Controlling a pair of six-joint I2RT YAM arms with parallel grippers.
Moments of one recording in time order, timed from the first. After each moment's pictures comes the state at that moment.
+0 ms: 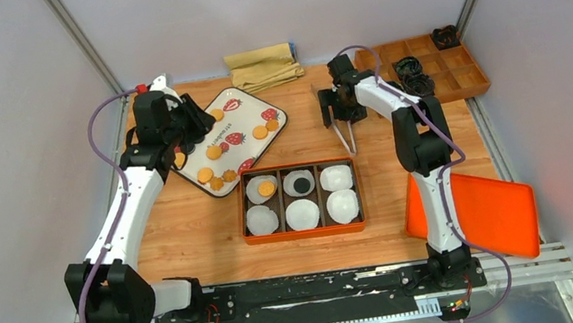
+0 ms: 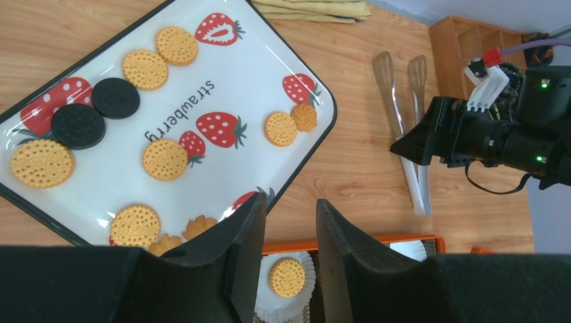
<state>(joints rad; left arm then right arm) -0.13 1.29 1.15 -0.32 0.16 -0.45 0.31 2.25 1.83 -0.65 -0.01 0.21</state>
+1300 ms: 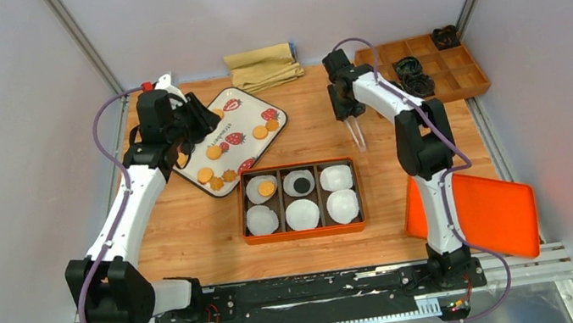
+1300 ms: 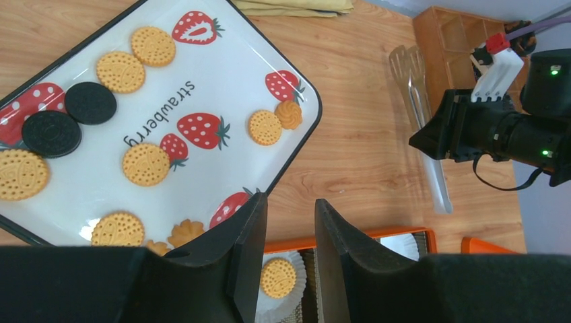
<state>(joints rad) -0.15 1.30 1.15 -0.29 0.19 -0.45 0.34 2.21 1.86 -0.75 0.22 0.16</state>
